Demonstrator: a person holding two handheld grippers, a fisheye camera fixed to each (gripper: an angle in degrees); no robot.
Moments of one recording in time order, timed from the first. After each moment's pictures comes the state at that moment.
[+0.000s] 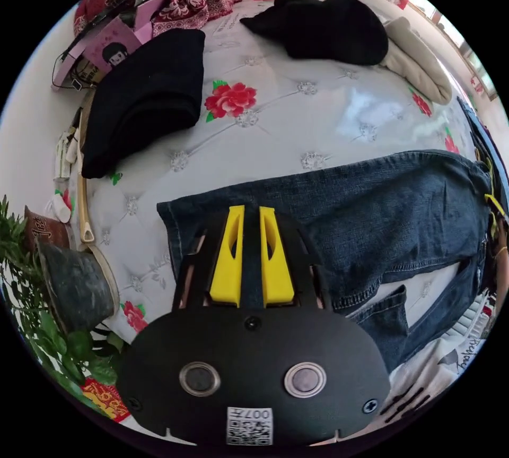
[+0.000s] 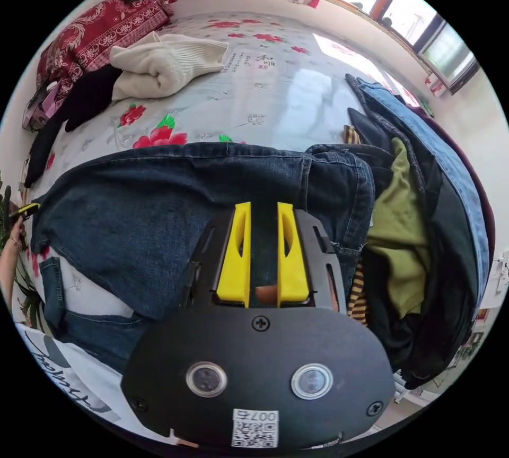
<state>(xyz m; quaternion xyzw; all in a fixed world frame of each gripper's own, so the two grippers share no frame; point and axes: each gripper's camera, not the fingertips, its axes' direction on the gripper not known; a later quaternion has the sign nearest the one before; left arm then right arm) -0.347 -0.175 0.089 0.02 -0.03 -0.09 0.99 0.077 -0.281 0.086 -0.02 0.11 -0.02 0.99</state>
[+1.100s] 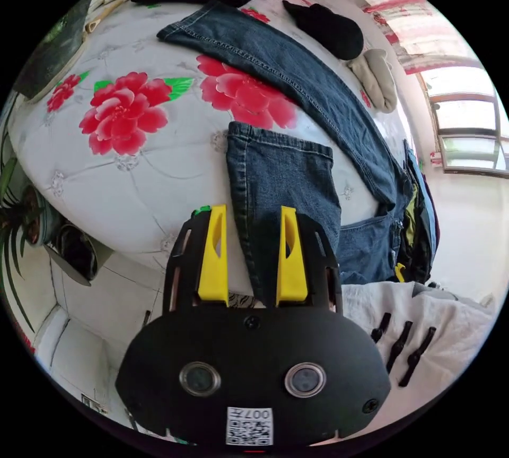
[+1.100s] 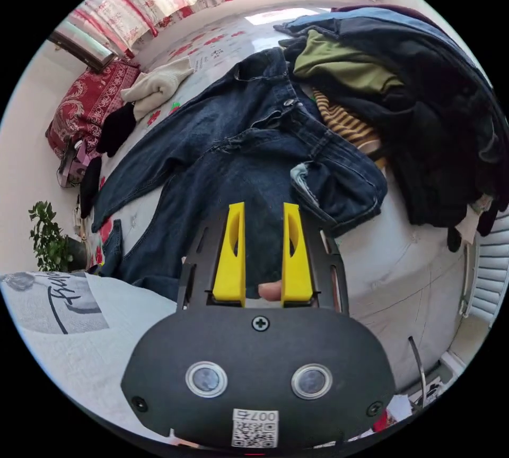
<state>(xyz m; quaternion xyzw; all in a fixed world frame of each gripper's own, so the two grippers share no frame) -0.321 0.096 0.098 -0.02 0.23 -0.29 0.93 0.207 0.043 -0.021 0.01 -0.09 0.24 0.97</state>
